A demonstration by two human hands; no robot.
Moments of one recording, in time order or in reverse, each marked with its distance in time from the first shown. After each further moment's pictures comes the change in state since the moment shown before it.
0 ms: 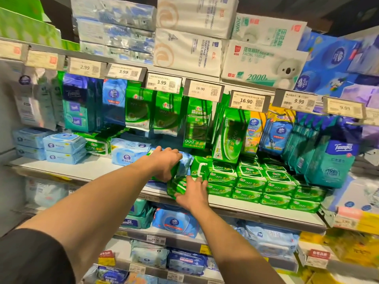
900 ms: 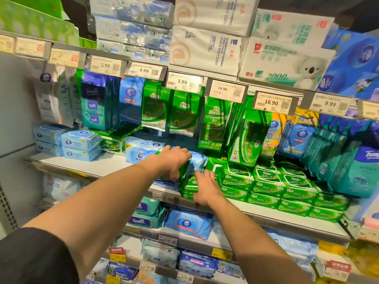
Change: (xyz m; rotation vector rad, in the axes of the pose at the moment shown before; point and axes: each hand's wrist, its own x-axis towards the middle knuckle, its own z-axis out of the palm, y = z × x) left_hand -0.007 -0.023 0.002 -0.029 0.000 0.017; right_hand 0.032 -0.006 -0.008 -0.171 -0.136 -0.210
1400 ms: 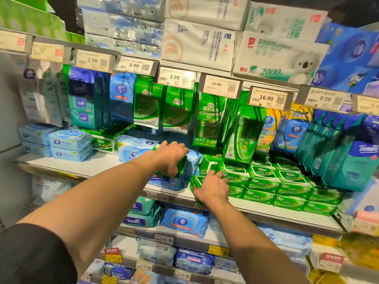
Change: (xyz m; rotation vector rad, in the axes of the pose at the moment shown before) left_hand 0.017 -0.003 0.003 -0.012 0.046 0.011; right_hand -0.006 0.009 -0.001 -0.024 0.136 0.400
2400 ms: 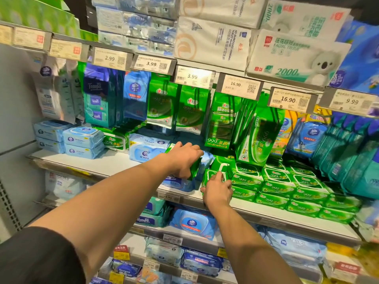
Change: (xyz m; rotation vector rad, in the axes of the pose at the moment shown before) left_hand -0.004 -0.002 0.005 -0.023 0.065 0.067; right_hand 0.014 -0.019 0.035 -0.087 -0.057 -0.046
